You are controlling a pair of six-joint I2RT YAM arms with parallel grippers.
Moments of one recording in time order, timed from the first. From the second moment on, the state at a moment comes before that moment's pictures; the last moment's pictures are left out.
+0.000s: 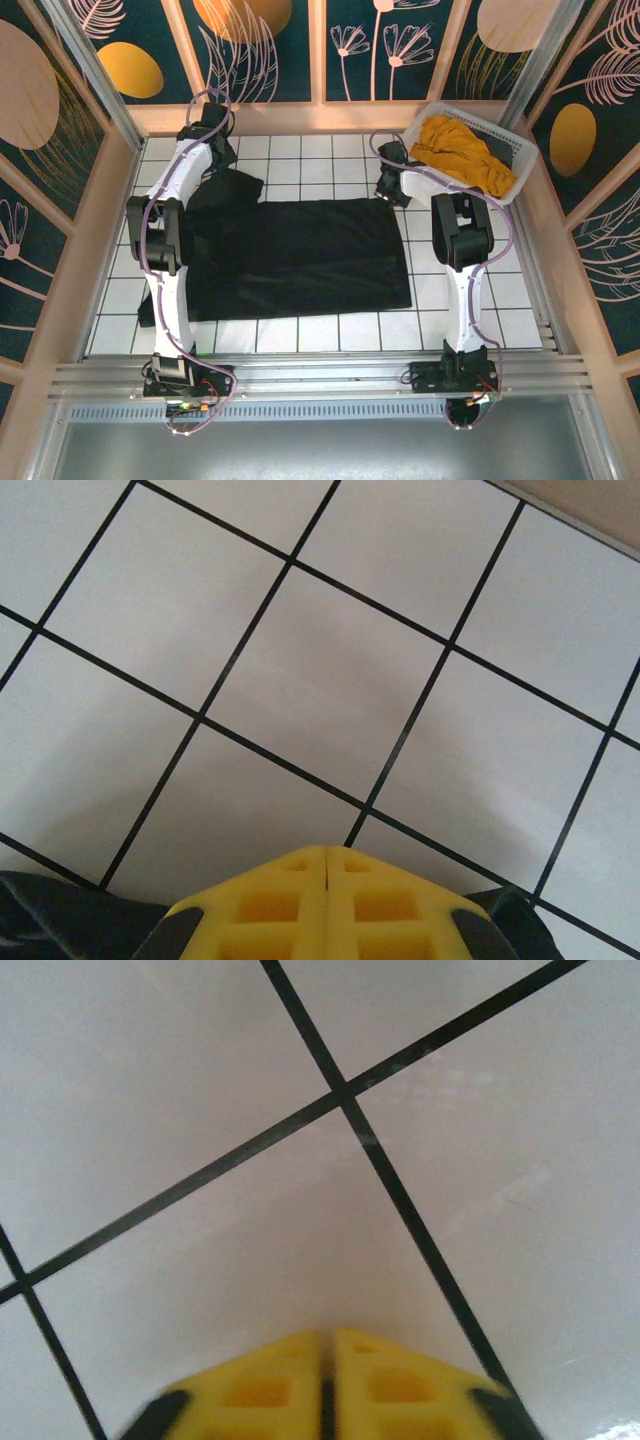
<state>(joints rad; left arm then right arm) -0.13 2.20 2.01 -0.85 -0.27 -0.60 0.28 2.22 1.65 -0.54 0.18 0.72</state>
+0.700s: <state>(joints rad) -0.13 1.57 1.44 -0.87 -0.22 -0.70 0.28 1.98 1.50 -0.54 0.13 0.70</state>
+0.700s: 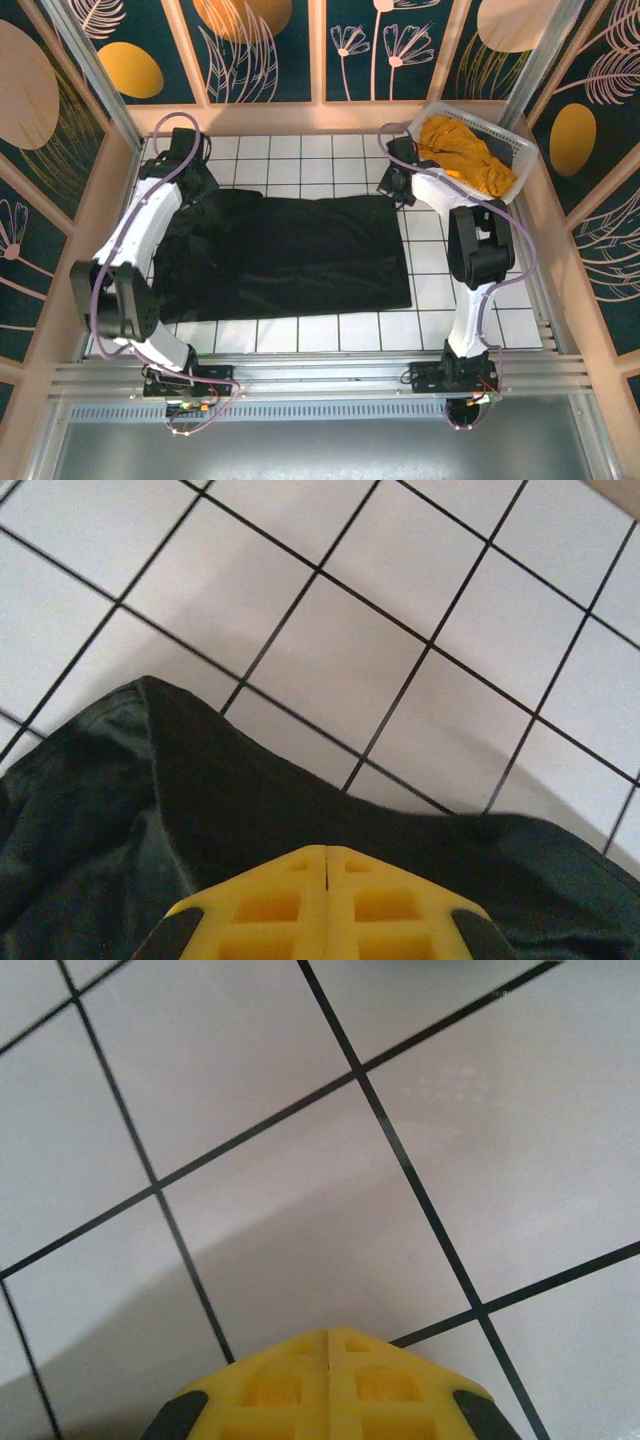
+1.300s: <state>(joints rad) -0.13 1.00 1.06 -1.12 -0.25 -0.91 0.29 1.67 1.09 -0.60 0.02 0.68</state>
